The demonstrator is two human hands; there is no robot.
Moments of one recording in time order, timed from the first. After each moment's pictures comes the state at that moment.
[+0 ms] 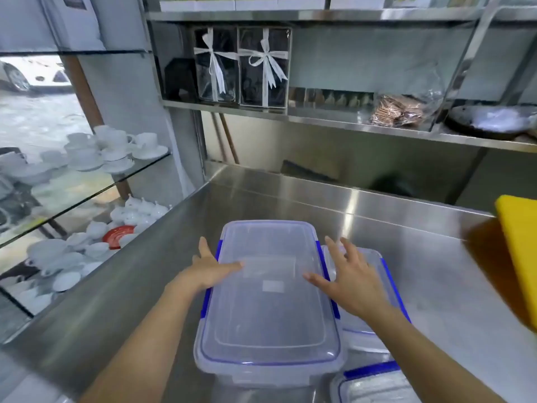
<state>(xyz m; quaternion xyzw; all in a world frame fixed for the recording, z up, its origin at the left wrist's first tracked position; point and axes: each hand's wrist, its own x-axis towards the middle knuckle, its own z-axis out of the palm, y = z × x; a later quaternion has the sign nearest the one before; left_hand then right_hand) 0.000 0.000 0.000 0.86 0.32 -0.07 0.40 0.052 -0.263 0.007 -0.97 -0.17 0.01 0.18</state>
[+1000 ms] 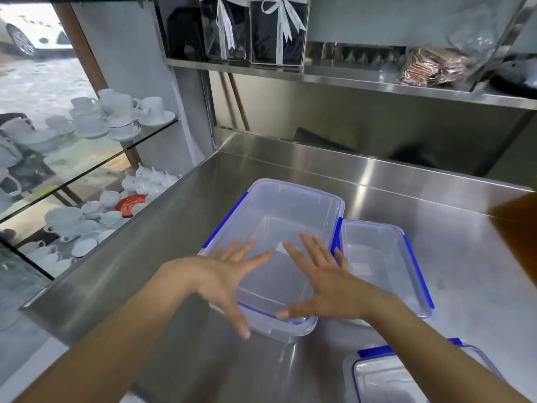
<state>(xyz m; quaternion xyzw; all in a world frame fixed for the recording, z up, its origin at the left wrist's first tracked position) -0.028 -0.009 0.008 0.94 -0.07 -0.30 0.12 0.031 -0.232 -0.006 -0.88 -0.40 0.20 0.16</state>
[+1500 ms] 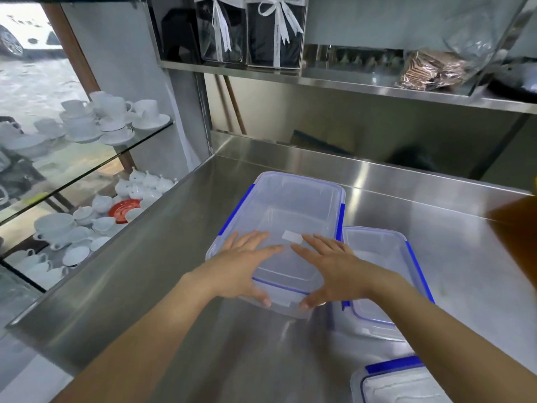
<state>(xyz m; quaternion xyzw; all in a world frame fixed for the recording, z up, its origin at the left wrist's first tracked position) 0.005 -0.013 -0.021 0.99 -0.11 -0.07 0.12 0.080 -0.226 -0.009 -0.89 -0.42 0.20 0.04</state>
